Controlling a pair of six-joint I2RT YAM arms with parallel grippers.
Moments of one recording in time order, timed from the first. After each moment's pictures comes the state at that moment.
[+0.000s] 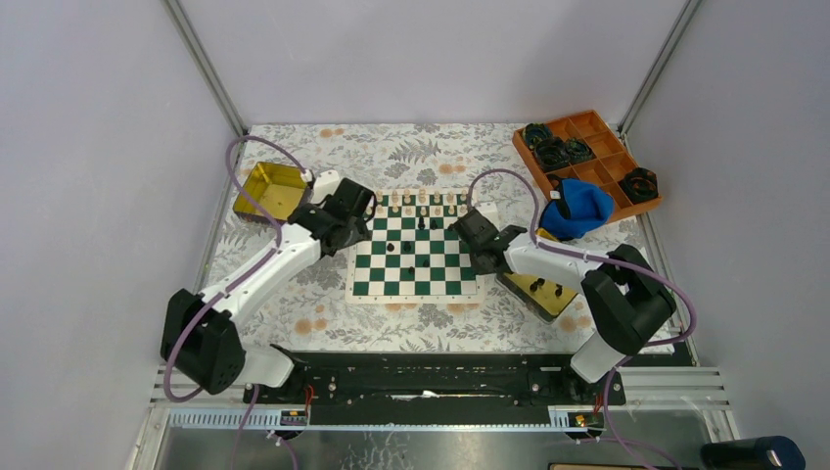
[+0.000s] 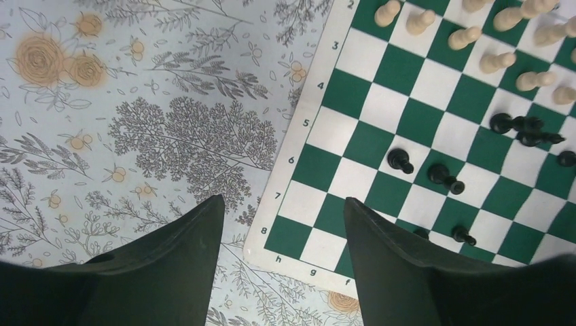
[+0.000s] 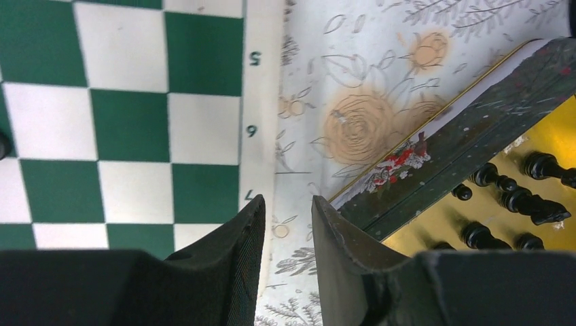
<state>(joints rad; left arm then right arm) -0.52 1.39 1.10 -0.78 -0.51 -0.77 0.72 1.62 0.94 -0.48 0.40 0.49</state>
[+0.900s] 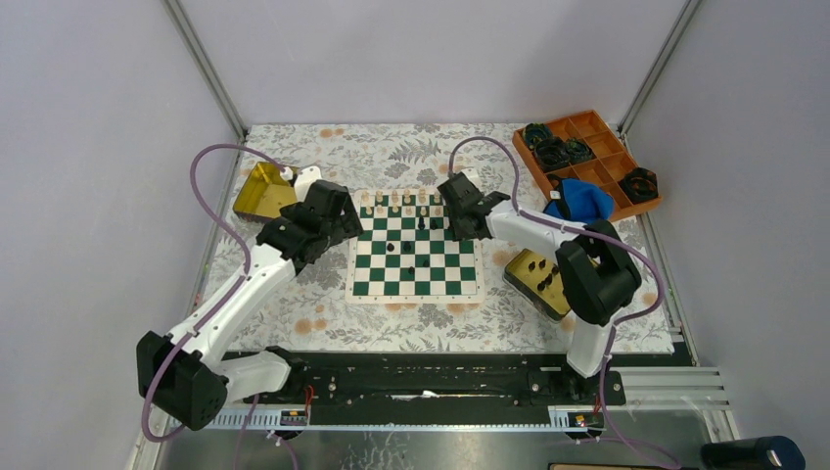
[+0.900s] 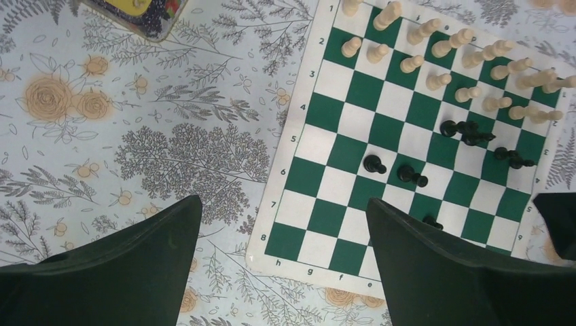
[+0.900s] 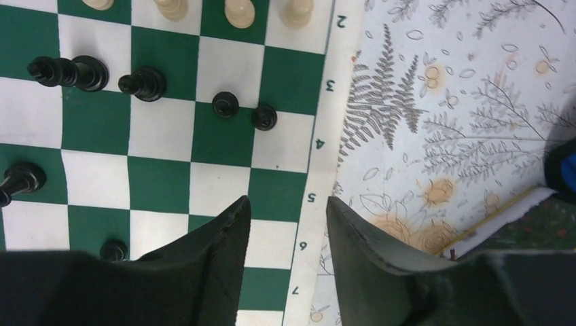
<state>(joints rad) -0.47 1.19 1.03 -0.71 -0.45 -0.67 0.65 1.82 1.27 -0.50 0.37 0.37</state>
